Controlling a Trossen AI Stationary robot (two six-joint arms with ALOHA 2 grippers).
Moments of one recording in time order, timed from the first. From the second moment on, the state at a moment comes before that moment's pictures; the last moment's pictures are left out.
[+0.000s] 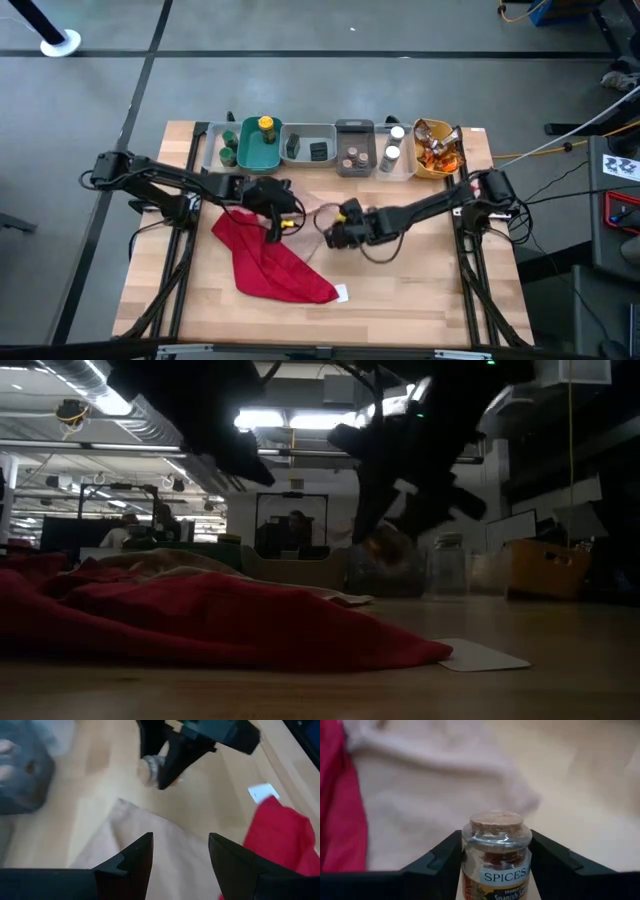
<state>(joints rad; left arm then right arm) -0.02 1.33 0.79 -0.15 0.05 0.03 0.24 1.83 1.22 -0.52 0.45 1.24</state>
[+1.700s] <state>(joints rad) 0.39 1.22 0.79 -0.12 0.04 0.20 -0.47 2.00 1.22 0.13 0.63 0.32</state>
